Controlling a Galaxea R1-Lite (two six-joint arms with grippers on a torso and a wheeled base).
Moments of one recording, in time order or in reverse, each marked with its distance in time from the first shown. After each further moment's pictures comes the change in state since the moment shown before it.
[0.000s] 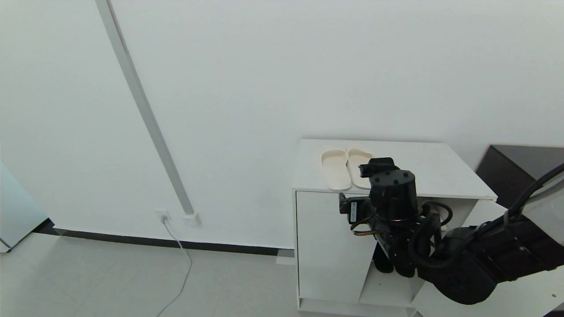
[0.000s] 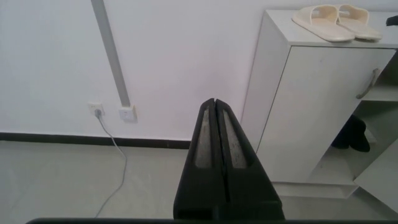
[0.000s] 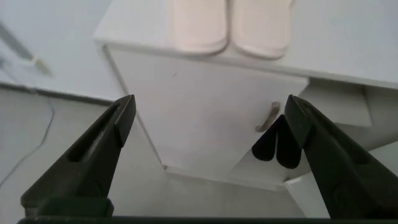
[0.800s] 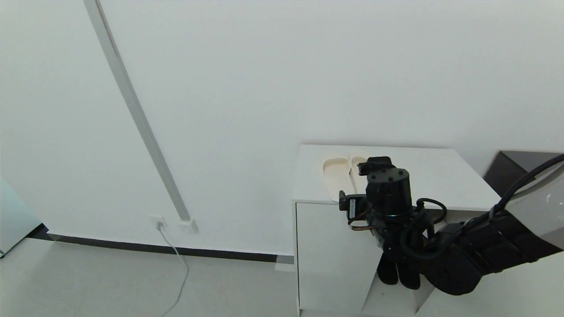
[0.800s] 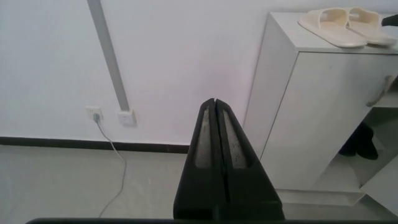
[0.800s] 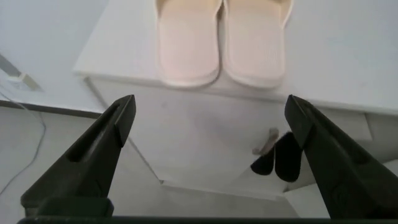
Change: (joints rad) left arm 0.000 0.000 0.000 0.002 0.000 0.001; right arm -0.020 0.037 -0.037 -0.002 0.000 -0.004
